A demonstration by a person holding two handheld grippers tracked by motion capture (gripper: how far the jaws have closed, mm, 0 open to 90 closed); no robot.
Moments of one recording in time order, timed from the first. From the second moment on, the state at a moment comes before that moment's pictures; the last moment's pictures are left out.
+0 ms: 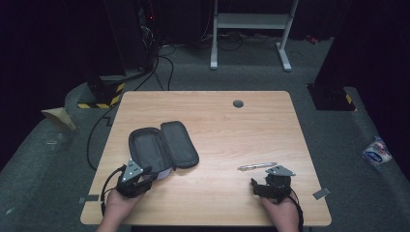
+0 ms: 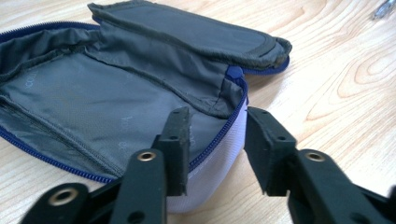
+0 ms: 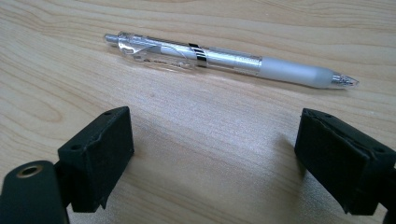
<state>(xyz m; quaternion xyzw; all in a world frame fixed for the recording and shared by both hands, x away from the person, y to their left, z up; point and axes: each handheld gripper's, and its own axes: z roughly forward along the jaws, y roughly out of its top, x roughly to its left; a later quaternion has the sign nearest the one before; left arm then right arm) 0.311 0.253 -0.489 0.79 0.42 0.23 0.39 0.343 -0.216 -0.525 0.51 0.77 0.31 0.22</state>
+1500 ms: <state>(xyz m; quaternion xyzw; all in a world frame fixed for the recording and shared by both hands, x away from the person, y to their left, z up) 0.313 0.154 -0.494 0.80 0.37 0.22 0.43 0.342 -0.216 -0.525 0.51 0.77 0.31 0.22</state>
